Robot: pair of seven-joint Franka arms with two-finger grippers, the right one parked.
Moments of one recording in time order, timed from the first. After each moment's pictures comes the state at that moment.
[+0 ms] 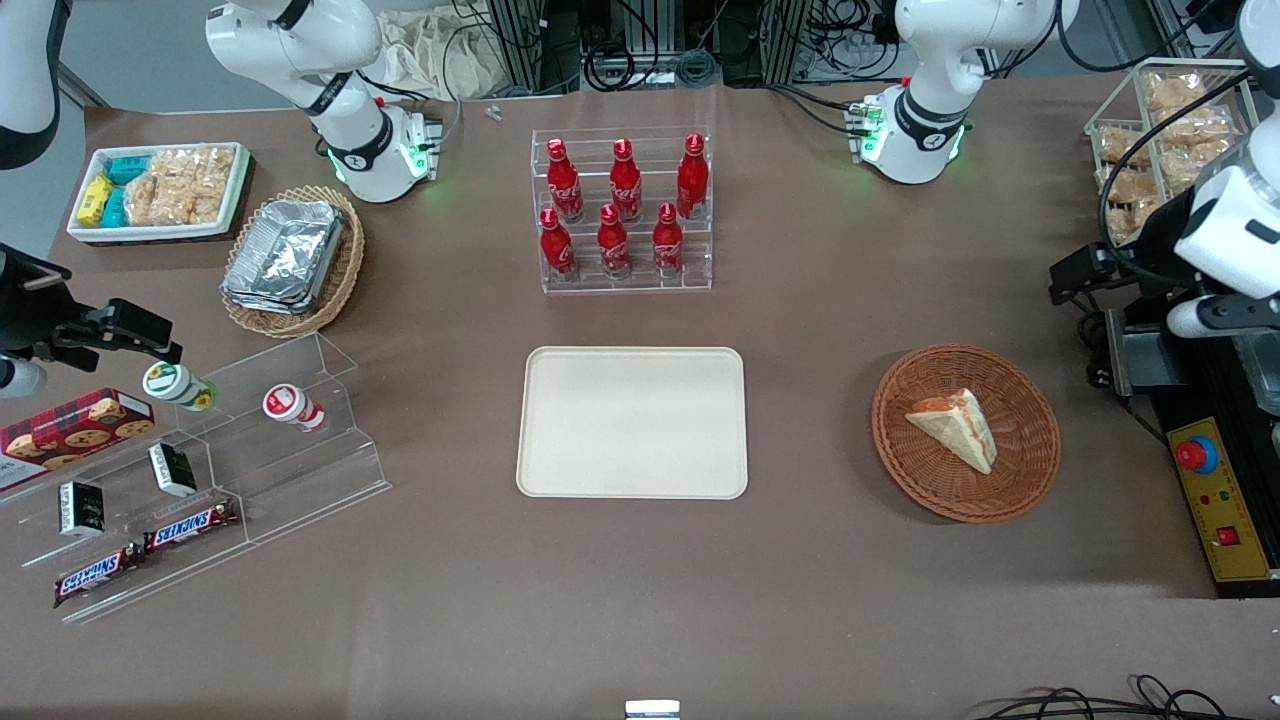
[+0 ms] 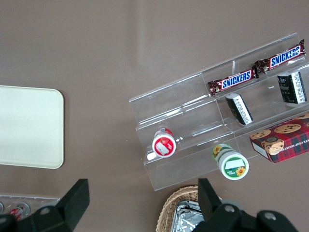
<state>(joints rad) -0.08 0.03 0.00 -1.55 -0.04 1.58 -0.15</state>
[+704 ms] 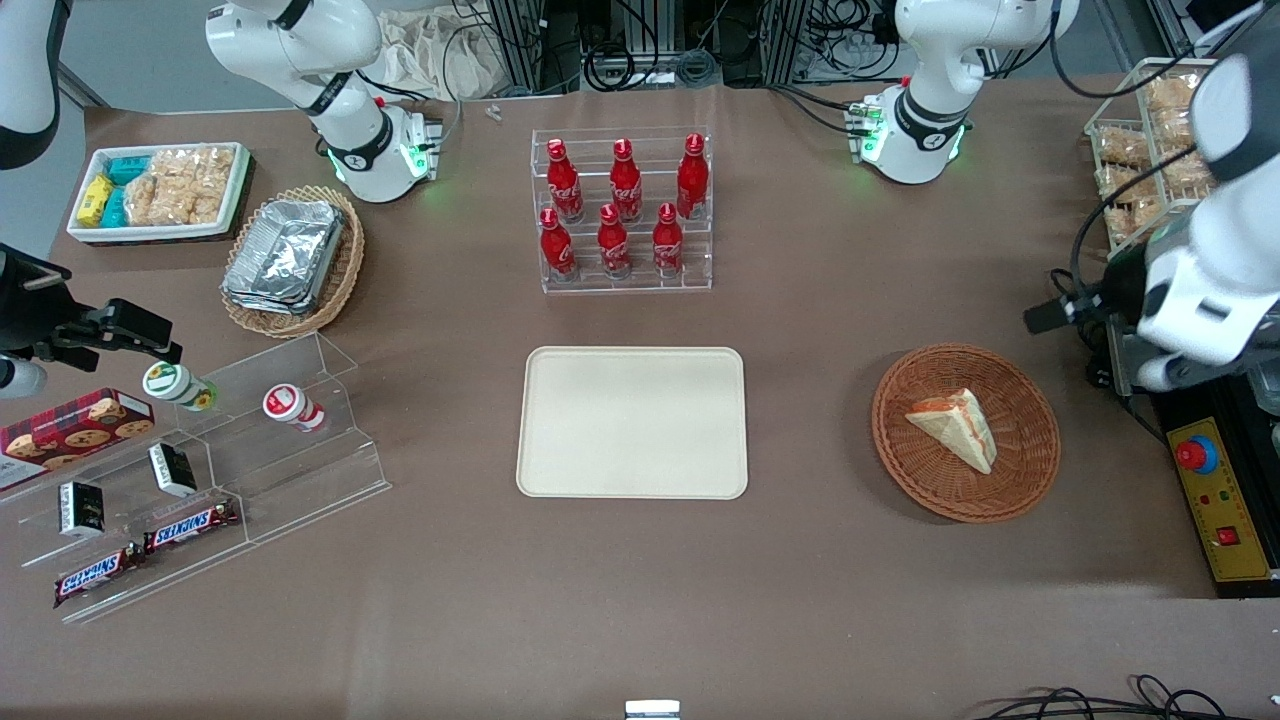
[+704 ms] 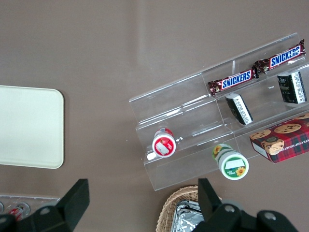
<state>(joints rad) -0.07 0.13 0.01 -1.66 -0.02 1.64 -0.44</state>
